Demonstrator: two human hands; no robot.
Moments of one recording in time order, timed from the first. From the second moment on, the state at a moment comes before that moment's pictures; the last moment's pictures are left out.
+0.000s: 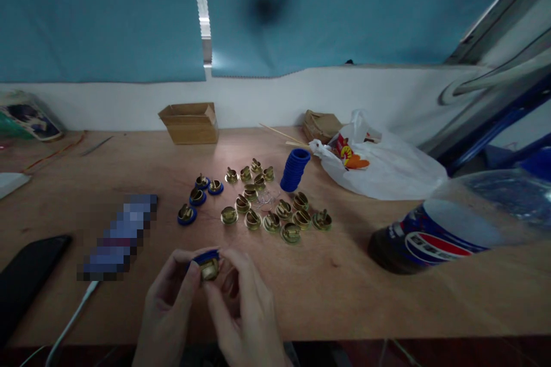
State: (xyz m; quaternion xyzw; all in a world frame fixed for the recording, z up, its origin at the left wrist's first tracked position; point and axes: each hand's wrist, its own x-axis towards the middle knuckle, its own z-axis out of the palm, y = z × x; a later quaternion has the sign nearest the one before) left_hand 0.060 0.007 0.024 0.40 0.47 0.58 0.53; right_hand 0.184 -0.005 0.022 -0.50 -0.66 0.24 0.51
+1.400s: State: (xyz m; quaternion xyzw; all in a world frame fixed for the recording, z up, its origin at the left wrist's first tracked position) left_hand 0.049 0.010 0.025 0.52 0.41 0.56 0.50; right_hand 0.177 -0.003 0.029 -0.52 -0.63 0.15 0.55
